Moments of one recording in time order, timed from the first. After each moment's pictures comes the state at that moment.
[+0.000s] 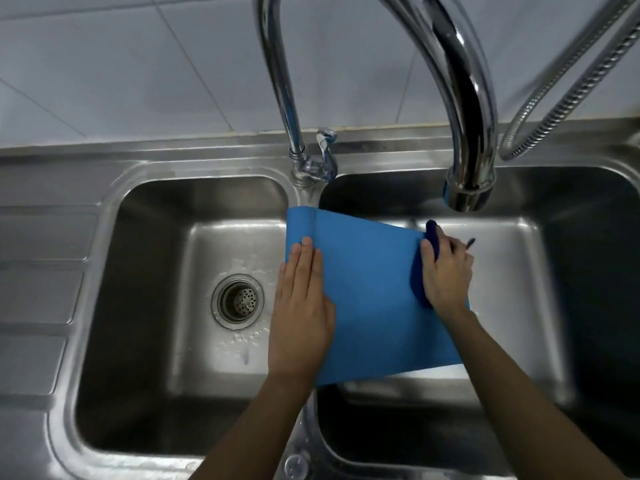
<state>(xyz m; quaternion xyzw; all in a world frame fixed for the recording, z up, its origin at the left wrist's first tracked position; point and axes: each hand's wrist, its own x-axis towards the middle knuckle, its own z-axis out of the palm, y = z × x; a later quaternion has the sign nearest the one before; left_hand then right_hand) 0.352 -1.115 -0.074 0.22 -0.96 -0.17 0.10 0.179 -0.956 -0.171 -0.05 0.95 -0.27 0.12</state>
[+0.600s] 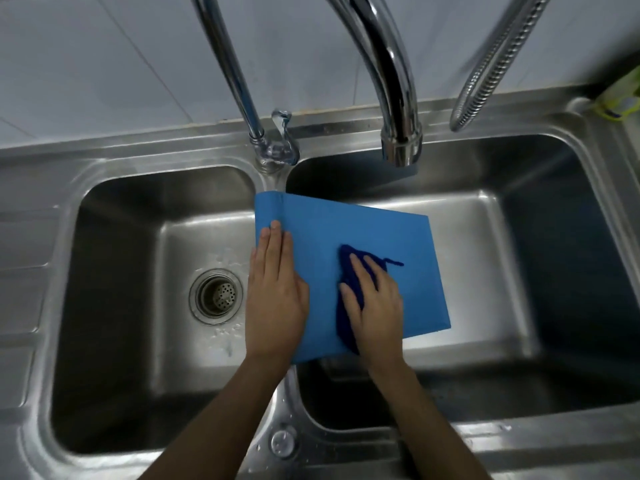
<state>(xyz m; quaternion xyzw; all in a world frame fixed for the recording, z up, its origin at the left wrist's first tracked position) 0.354 -1.114 -0.070 0.21 -0.96 -0.17 0.08 0.309 -0.973 -0.129 -0.16 0.93 -0.32 0.05</state>
